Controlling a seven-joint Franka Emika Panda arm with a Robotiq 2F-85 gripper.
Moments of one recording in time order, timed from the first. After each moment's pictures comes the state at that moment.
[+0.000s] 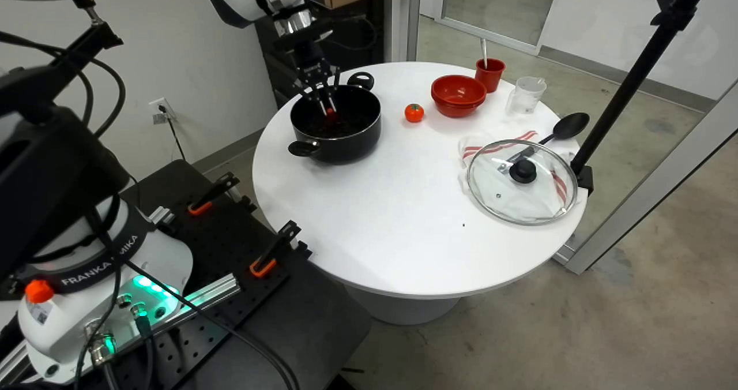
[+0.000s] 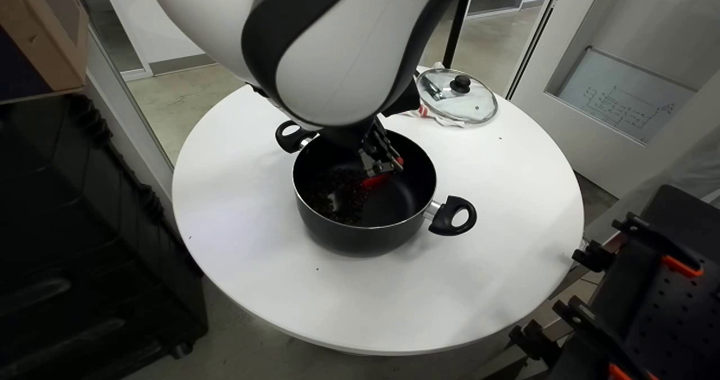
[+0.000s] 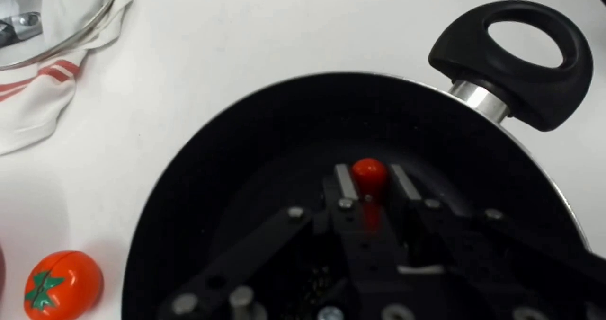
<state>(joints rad) 0.21 0.64 0.15 -1.92 -0.68 1.99 -0.09</state>
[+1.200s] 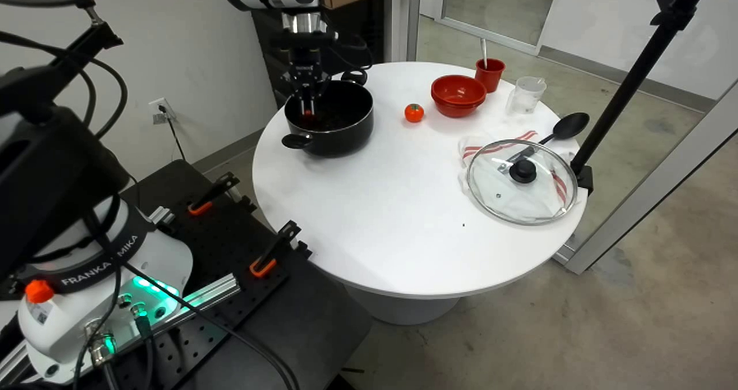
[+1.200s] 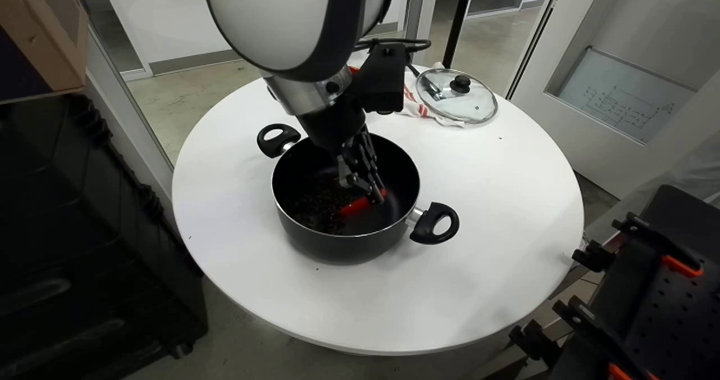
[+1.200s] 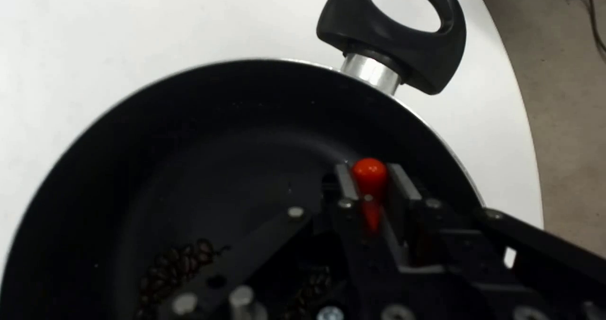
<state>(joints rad) 0.16 0.65 0.17 -1.89 -0.29 2.05 -0.22</state>
